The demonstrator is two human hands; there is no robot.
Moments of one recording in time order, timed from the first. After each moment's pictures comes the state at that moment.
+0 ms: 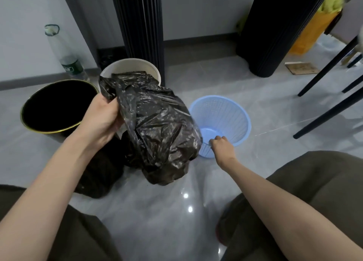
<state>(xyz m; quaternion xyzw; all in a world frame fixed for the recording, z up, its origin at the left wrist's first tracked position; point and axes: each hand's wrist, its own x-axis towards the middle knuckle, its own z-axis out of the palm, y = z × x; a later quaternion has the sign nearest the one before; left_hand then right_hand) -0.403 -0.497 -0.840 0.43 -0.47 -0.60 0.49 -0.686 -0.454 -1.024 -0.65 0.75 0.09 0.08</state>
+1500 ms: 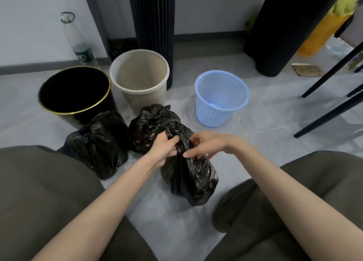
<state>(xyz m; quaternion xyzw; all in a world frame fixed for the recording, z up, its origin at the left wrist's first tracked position) -0.467 -0.430 -0.942 0.54 -0.38 -0.68 0.32 -0.615 -0.423 -0.886 -0.60 0.61 0.06 0.51</state>
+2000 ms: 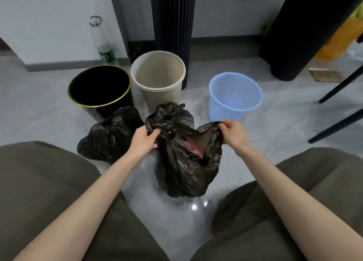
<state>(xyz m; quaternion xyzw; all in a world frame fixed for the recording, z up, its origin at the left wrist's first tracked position) -0.383 -0.412 -0.920 0.61 -0.44 -0.53 0.39 -0.634 -0.423 -0.935 -0.50 0.73 -0.31 0.34</state>
